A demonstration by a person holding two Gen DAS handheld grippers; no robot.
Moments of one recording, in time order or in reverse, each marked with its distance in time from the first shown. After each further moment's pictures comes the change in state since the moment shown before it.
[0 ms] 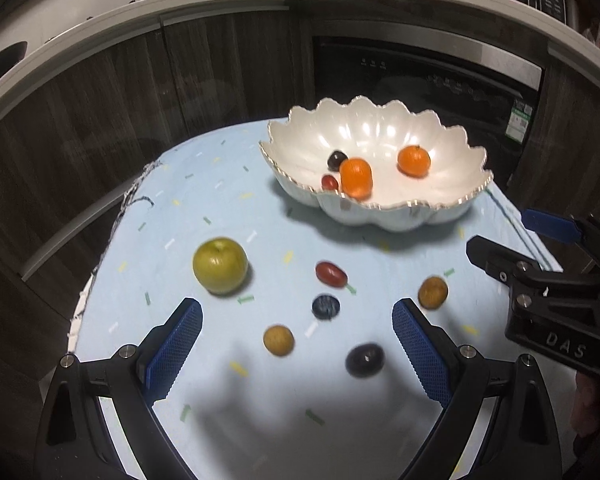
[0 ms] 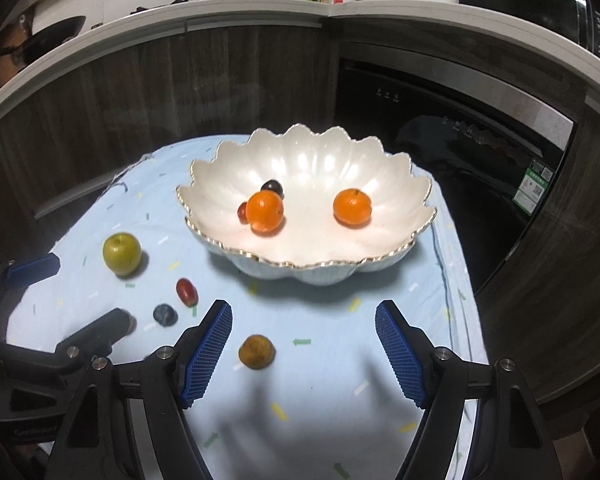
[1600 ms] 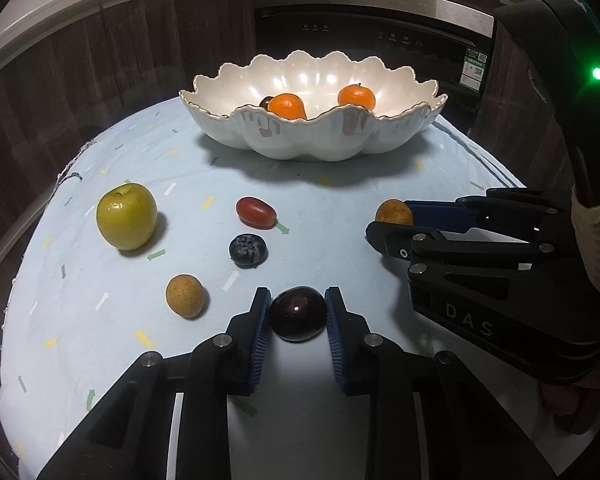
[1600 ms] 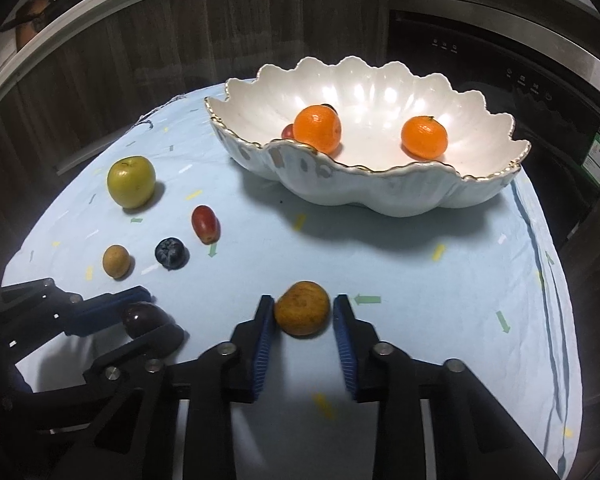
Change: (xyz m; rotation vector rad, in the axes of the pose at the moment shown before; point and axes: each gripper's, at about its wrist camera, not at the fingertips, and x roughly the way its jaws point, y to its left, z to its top) left arm 0.038 -0.031 -0.041 0.089 0.039 -0.150; right arm 0.060 0.020 -0.039 -0.057 0.108 0.150
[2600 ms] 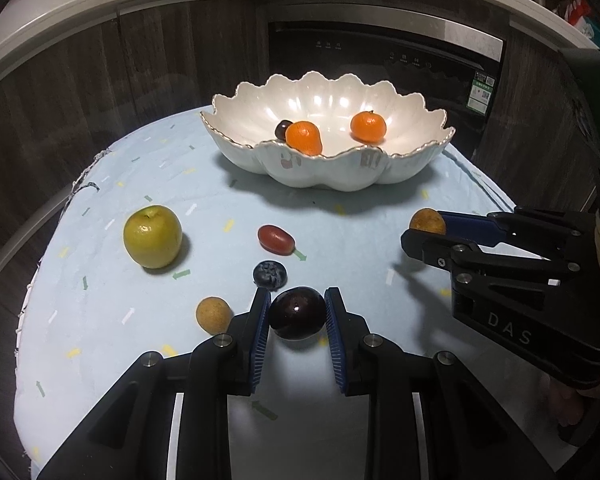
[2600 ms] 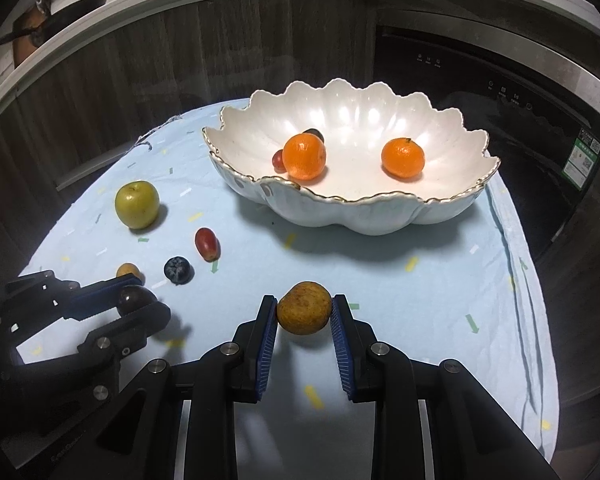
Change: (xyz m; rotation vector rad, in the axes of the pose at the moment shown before) left arm -0.017 0.011 0.015 -0.034 -0.040 0.013; right arm -0.028 -0.005 0.006 0.024 -0.044 -0.025
